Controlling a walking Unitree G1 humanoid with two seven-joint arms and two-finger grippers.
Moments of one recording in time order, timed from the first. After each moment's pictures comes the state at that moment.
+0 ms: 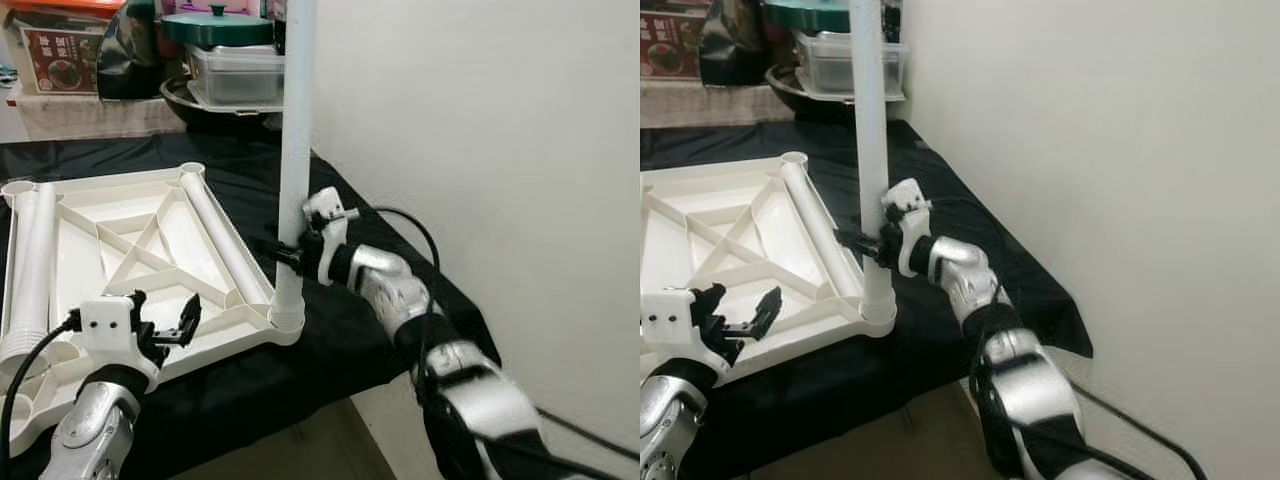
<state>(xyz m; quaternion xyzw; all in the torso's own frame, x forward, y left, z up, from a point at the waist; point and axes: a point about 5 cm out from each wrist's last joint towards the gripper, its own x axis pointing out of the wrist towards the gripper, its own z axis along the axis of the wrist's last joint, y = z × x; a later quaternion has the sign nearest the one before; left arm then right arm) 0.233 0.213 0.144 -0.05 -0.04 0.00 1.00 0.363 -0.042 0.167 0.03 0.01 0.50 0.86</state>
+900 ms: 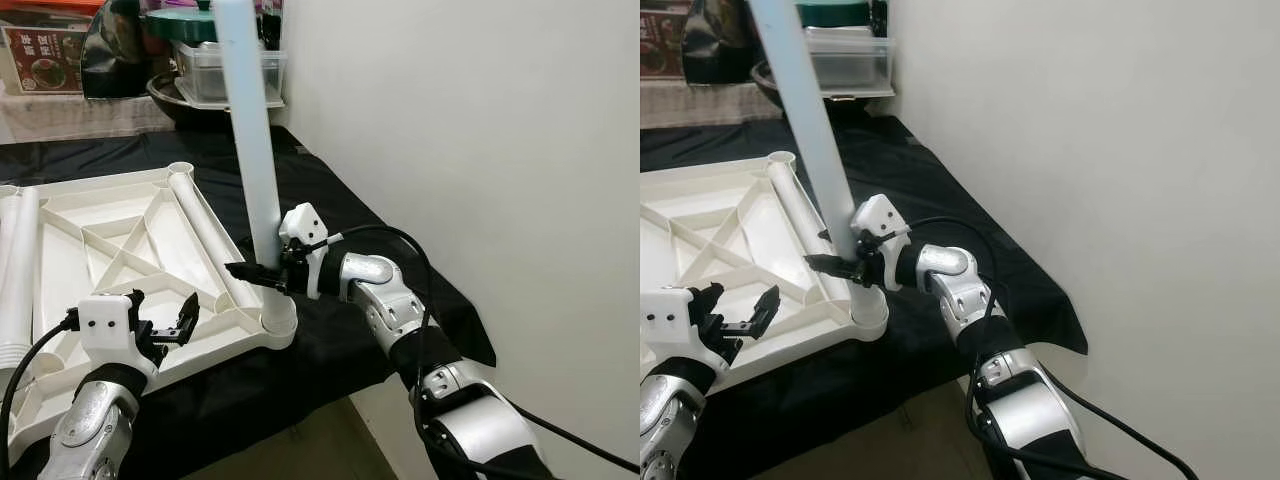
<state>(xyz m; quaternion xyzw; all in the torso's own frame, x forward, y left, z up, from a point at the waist) 0.234 0.215 0.144 -0.05 -0.04 0.00 1.00 0.348 -0.012 0.182 -0.08 -0.01 0.61 0.79</state>
